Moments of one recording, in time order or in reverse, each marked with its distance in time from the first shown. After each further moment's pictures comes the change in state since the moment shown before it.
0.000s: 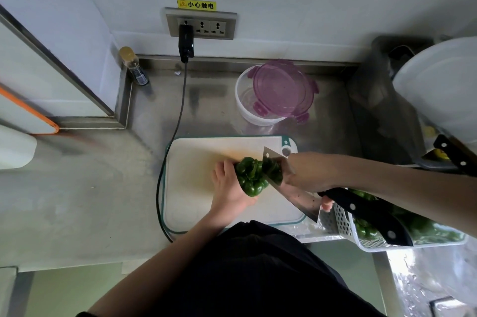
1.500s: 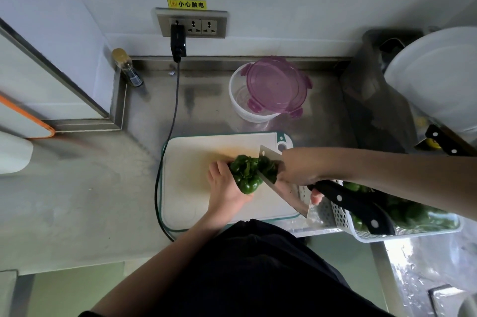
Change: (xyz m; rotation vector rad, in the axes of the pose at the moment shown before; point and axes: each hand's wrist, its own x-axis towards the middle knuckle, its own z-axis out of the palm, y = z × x) left_hand -0.007 0.007 -0.002 0.057 0.071 0.025; right_hand -0.026 -0.019 -0.008 0.104 -0.091 0.114
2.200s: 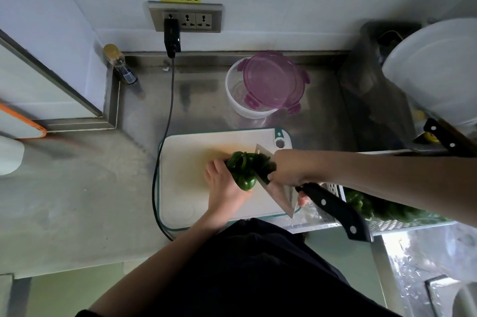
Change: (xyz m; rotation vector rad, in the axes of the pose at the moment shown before) left_hand 0.001 0.004 0.001 0.014 -0.004 -0.058; right_hand 0.025 -0.001 0.013 0.037 -0.050 -0.013
